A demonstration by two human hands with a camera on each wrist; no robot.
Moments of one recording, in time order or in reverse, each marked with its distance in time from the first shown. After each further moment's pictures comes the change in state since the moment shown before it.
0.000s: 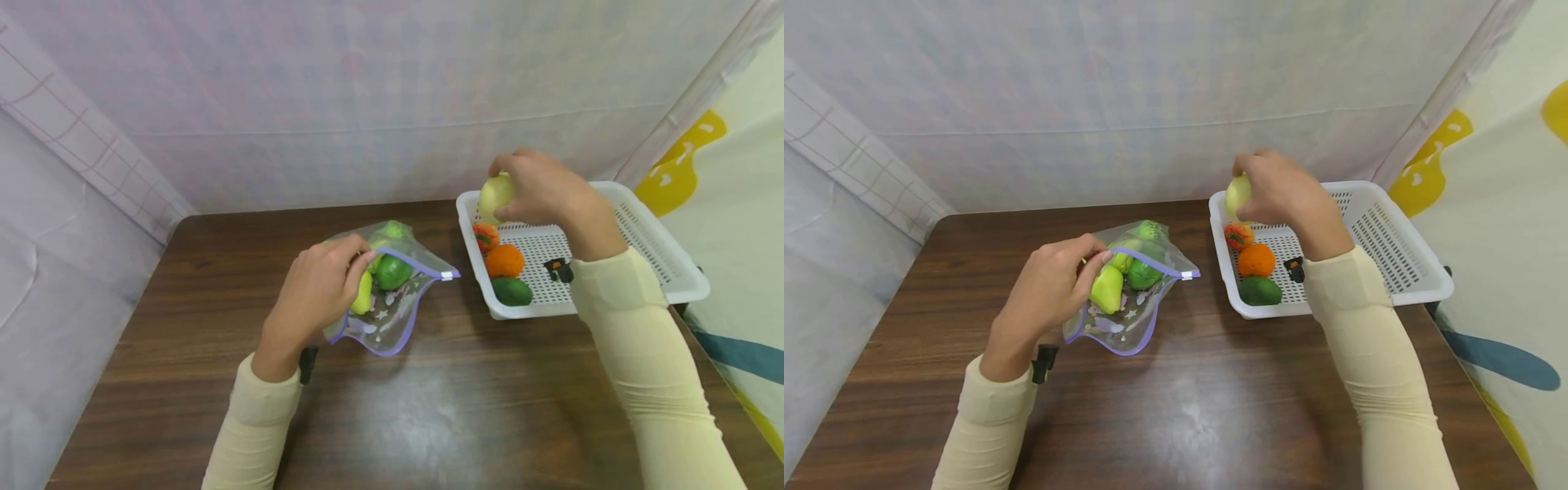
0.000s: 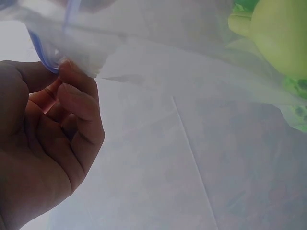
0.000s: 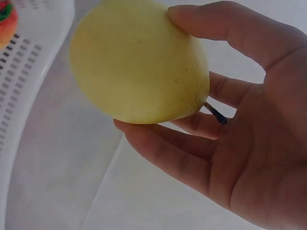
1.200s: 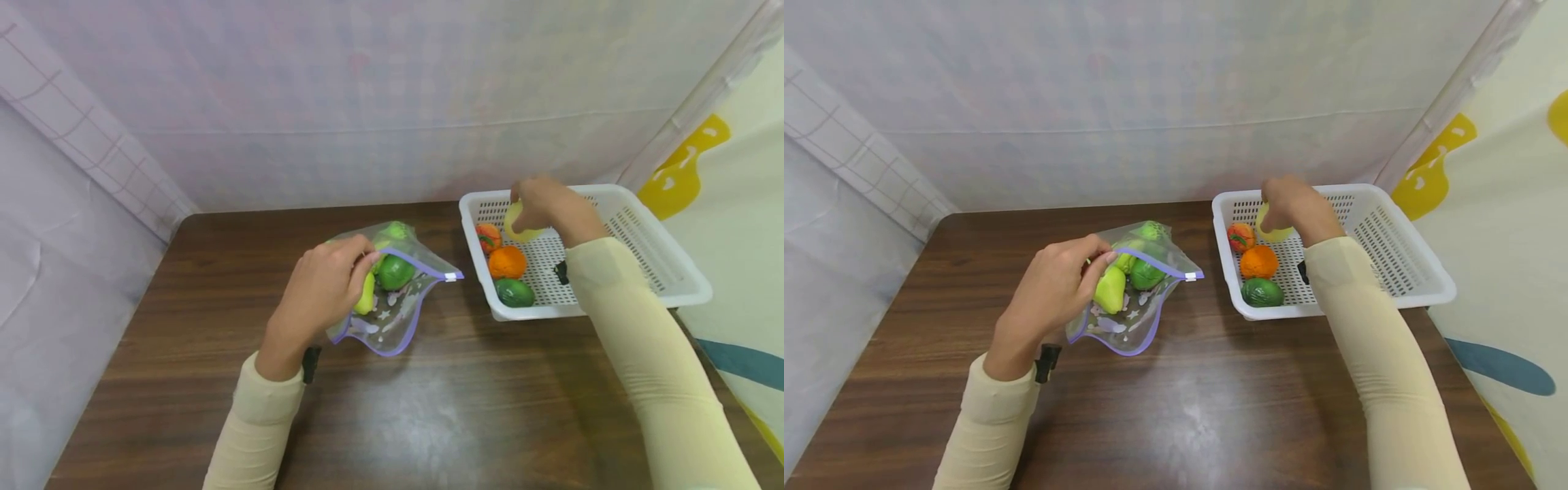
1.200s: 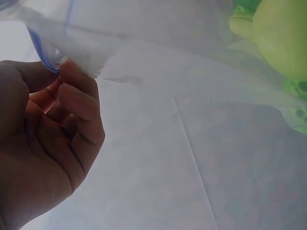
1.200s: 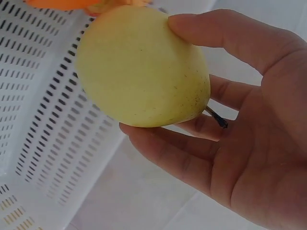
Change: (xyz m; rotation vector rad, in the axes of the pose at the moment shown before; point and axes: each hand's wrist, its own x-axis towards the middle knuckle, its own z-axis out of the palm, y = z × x) left_hand 0.001 0.002 0.004 0.013 0.002 -0.002; right_hand 0.043 0.063 0.046 -0.015 -0.215 0.202
